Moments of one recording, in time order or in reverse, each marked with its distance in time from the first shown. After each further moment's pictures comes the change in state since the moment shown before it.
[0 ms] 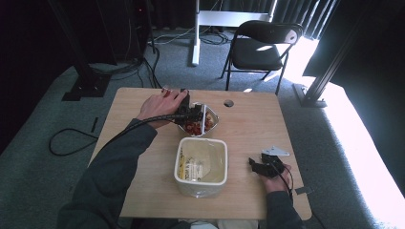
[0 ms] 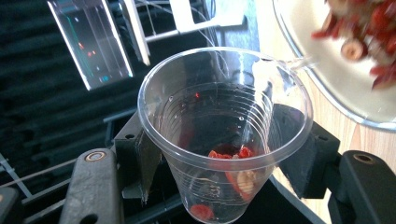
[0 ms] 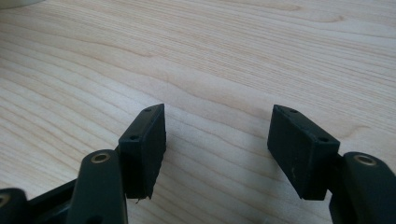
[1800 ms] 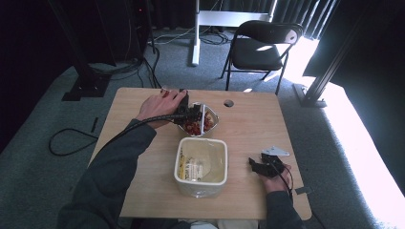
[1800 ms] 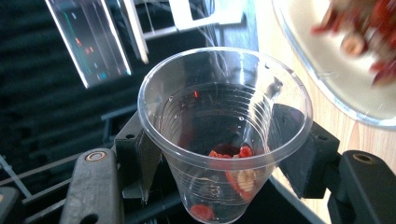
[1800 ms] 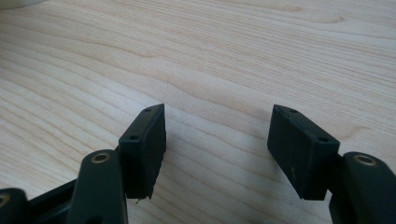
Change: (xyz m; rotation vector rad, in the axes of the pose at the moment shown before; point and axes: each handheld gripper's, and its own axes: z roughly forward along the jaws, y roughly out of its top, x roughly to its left) left arm 0.000 0.003 -0.003 -0.026 0.003 -0.012; right arm 0.000 0.000 0.000 -0.002 0.002 0.000
